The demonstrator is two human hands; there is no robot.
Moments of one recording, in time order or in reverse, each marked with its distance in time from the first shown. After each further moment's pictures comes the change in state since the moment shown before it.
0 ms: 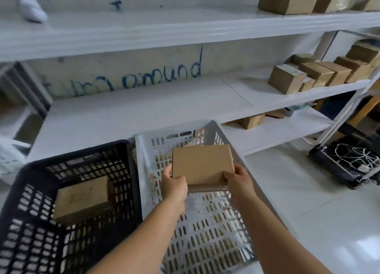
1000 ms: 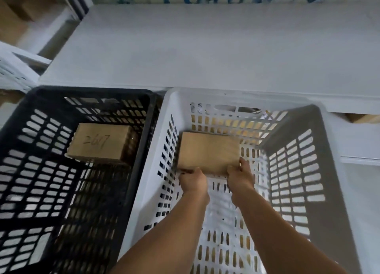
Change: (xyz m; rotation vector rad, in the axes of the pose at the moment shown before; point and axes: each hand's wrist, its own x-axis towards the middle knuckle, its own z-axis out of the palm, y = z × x) left_hand 0.176 -0.095 0.059 -0.314 0.522 -0.577; right_hand 0.183 0.109 0.138 -0.512 -0.236 0.268
